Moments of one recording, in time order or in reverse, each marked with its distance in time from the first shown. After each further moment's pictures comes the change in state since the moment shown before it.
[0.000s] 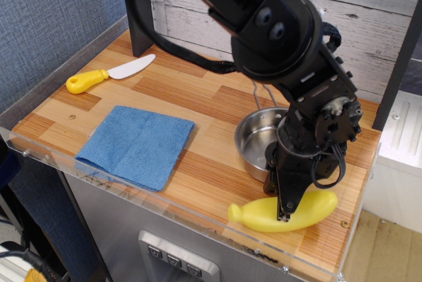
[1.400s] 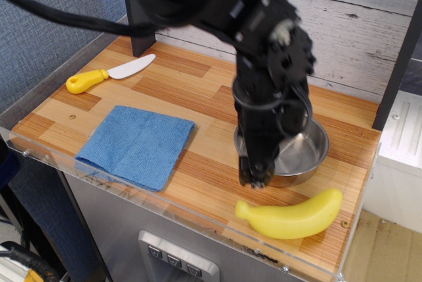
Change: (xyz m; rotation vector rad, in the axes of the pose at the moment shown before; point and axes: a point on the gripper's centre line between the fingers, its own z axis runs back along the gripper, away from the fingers) arm -0.036 0.019 0.055 0.017 -0.105 0.130
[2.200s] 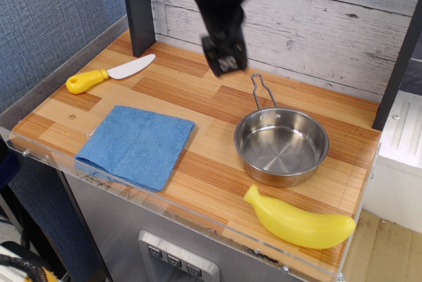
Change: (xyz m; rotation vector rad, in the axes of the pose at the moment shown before) arm -0.024 0.055 0.101 0.117 -0.151 0.168
